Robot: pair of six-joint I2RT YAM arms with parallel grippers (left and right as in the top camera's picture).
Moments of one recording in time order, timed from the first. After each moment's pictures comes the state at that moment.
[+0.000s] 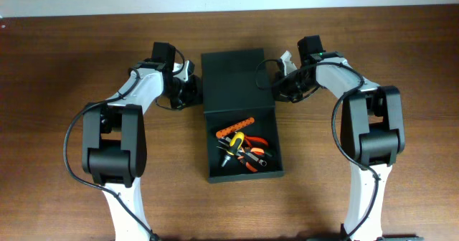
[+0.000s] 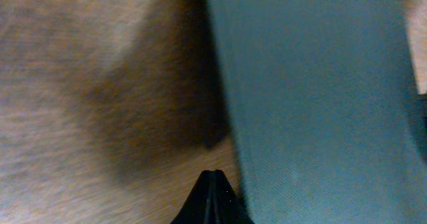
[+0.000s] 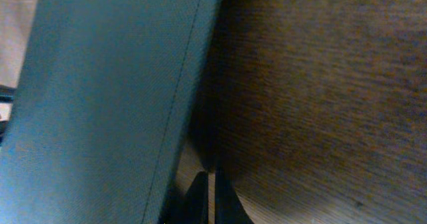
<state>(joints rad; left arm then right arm) -0.12 2.18 1.51 -0.68 0.57 -0.35 0.12 2.29 1.62 -0.72 -0.70 0.19</state>
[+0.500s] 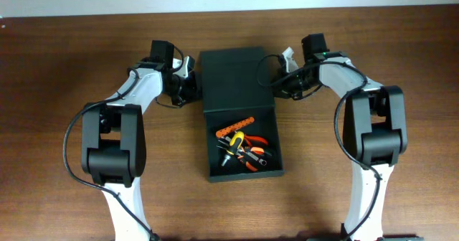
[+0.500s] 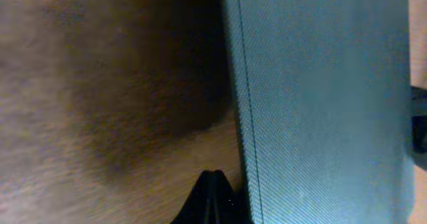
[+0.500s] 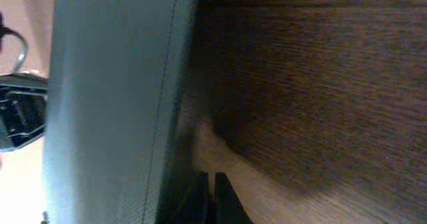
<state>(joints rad) -0.11 2.18 1.51 -0.60 0.63 -0.34 0.10 2.29 1.62 -0.67 -0.82 0.21</state>
